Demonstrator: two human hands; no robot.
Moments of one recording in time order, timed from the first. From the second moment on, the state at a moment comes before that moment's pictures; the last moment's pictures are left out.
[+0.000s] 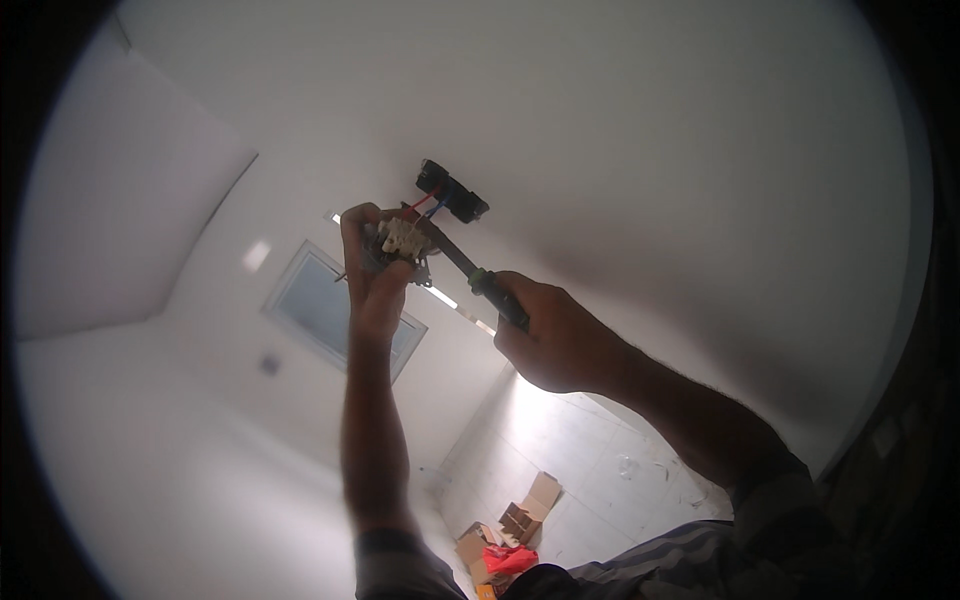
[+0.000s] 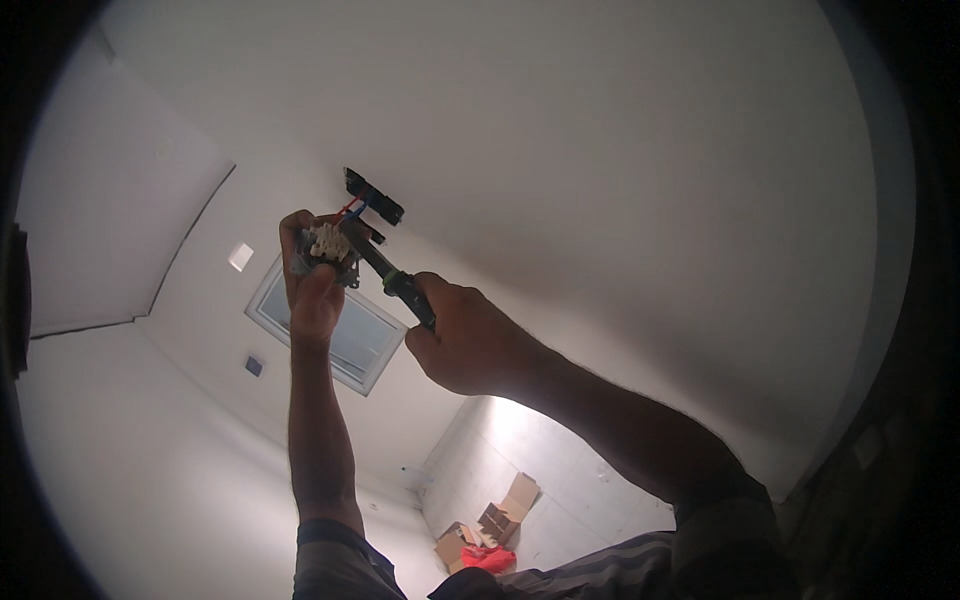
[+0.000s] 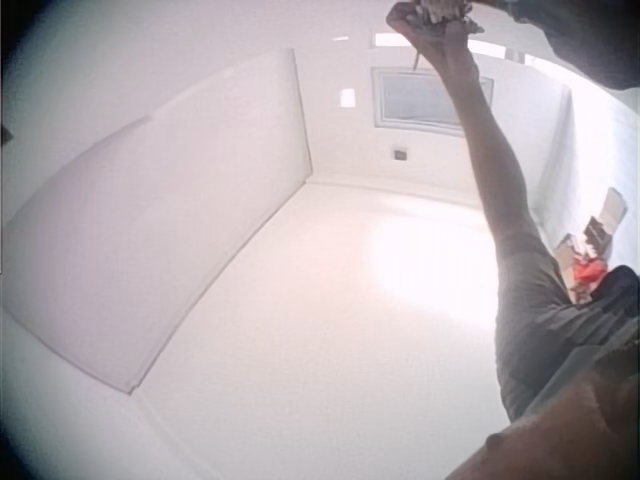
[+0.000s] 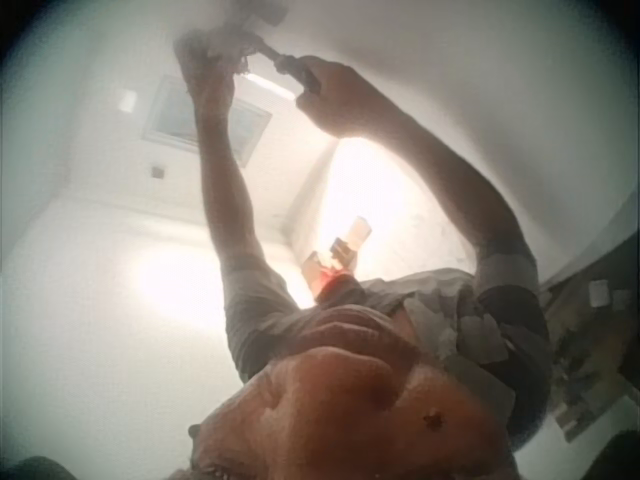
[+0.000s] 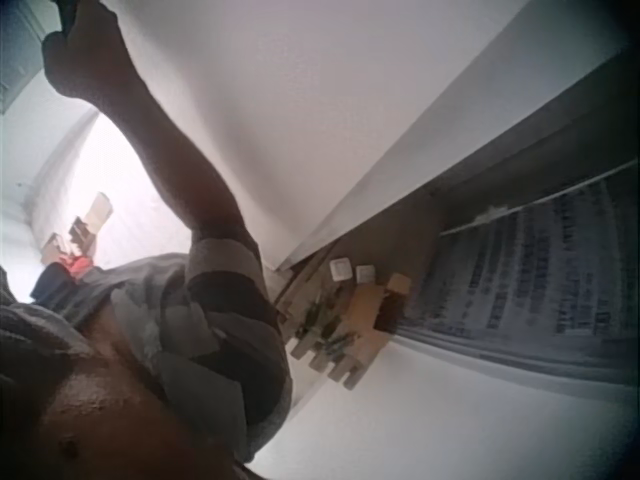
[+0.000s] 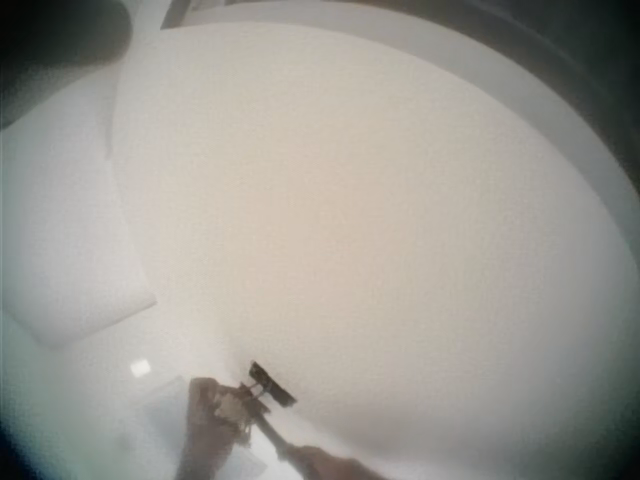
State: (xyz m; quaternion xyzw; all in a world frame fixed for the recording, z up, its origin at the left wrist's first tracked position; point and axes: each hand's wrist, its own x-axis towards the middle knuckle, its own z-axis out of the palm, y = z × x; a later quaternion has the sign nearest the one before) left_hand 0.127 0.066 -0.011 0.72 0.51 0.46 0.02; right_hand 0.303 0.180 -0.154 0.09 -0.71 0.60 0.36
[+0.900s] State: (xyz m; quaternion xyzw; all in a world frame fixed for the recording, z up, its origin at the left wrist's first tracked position) left_hand 0.110 0.065 -0.001 0.72 0.57 0.38 -0.13; right_hand 0.287 0.185 -0.145 0.09 -0.71 0.61 0.34
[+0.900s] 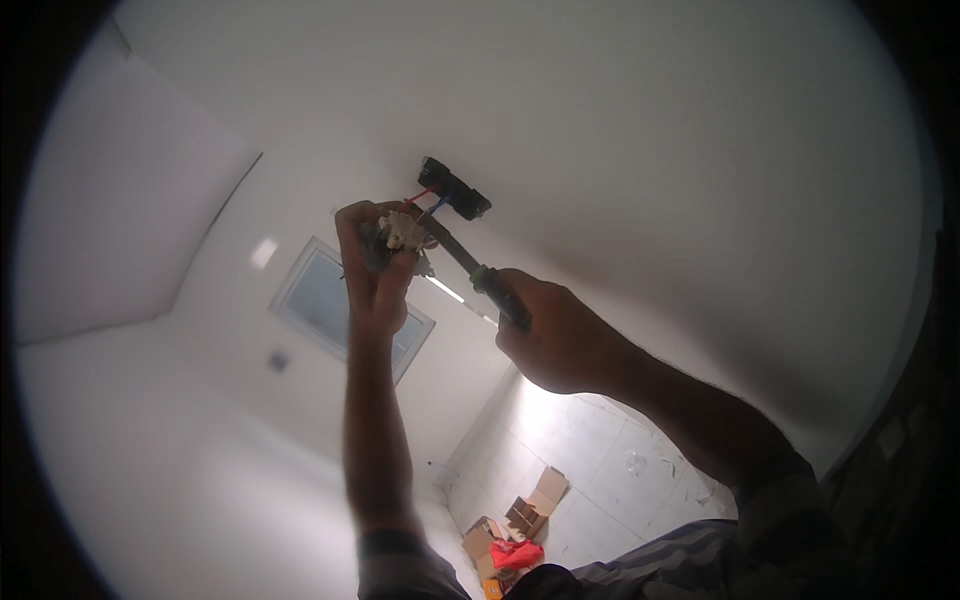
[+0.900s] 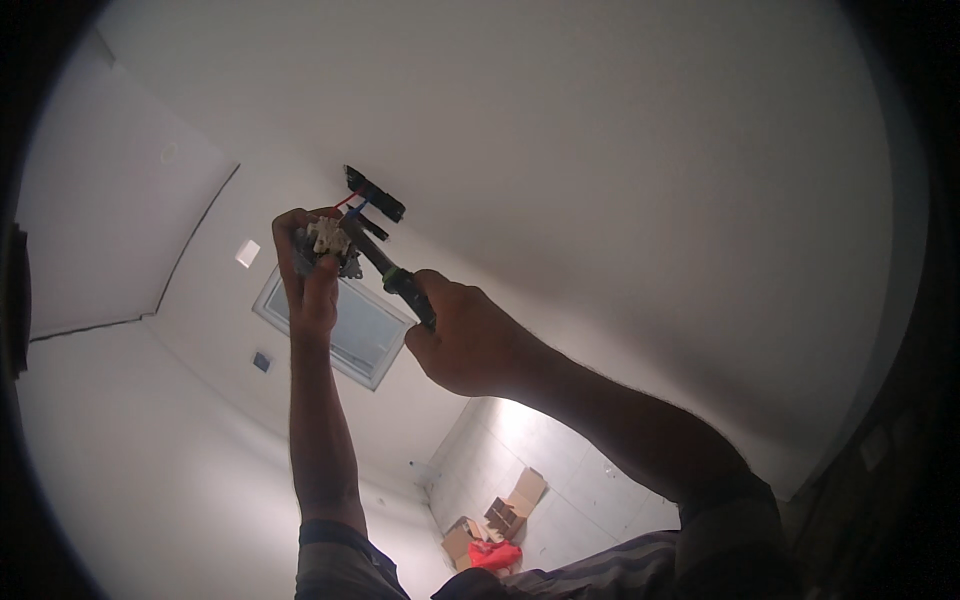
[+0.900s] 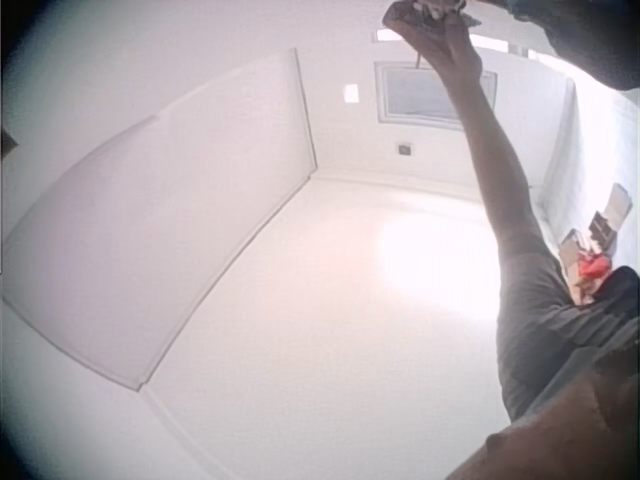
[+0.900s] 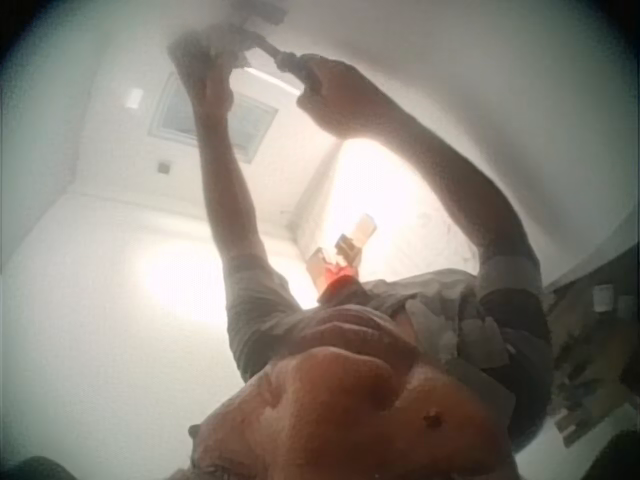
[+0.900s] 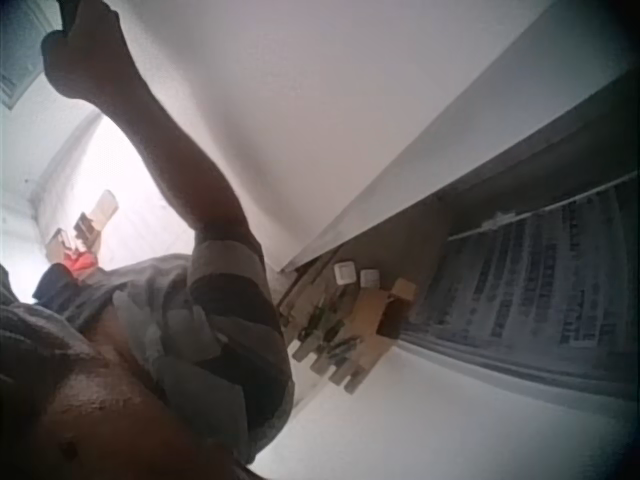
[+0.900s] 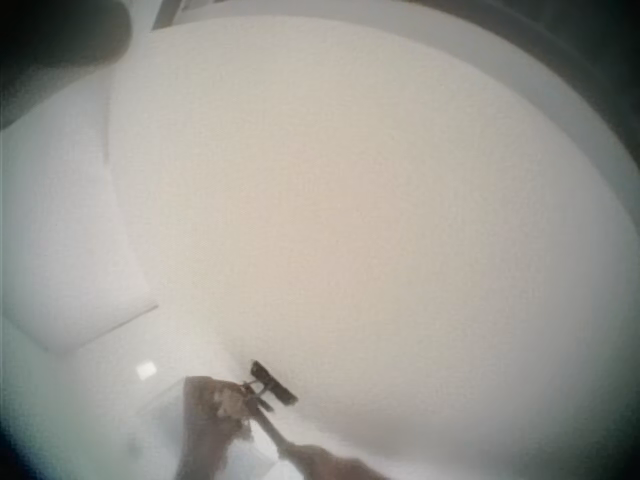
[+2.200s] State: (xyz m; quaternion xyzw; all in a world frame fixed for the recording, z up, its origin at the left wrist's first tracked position) left_hand 0.114 0.073 -0.013 0.70 0.59 0.38 -0.15; right_hand 0.279 0.189 -0.149 0.10 -0.74 0.56 0.37
